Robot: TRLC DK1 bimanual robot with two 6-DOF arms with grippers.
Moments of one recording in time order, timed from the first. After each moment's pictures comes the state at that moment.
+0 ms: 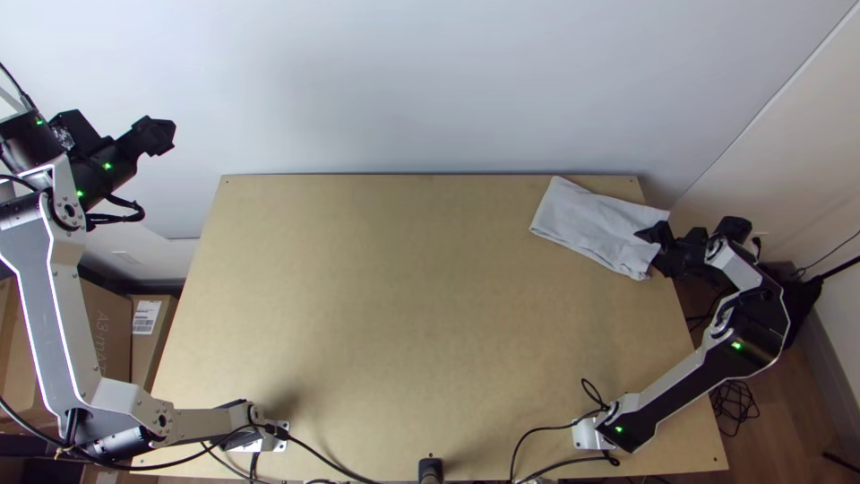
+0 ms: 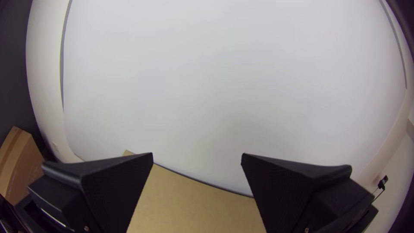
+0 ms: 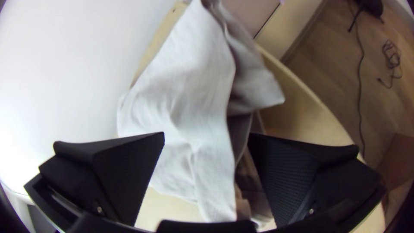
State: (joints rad) left arm 0.39 1.42 1.88 -0.77 0.31 -0.28; right arm -0.61 1.95 1.33 -0.41 -0.63 0.36
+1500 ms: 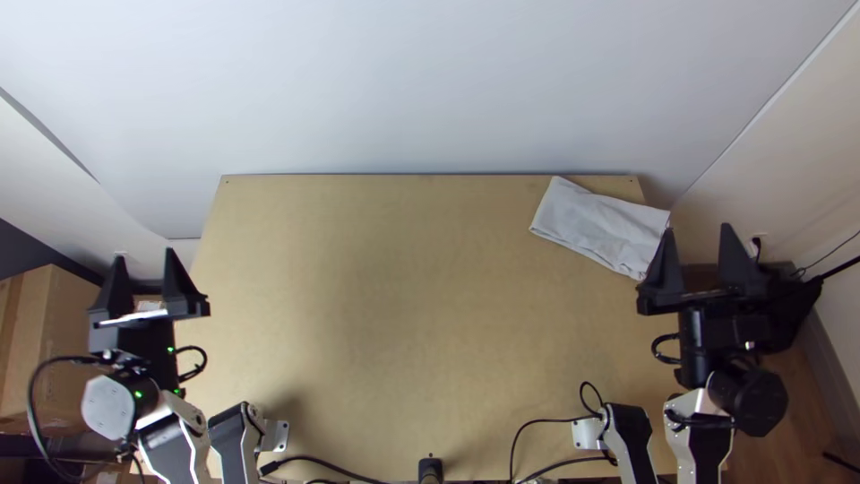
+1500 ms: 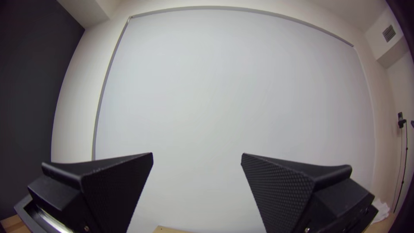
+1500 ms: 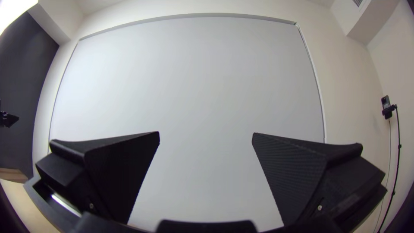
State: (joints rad) left arm 0.53 0.26 0.52 0.21 0.28 -0.18; right arm -0.11 0.39 0.58 0.40 -0.23 0.10
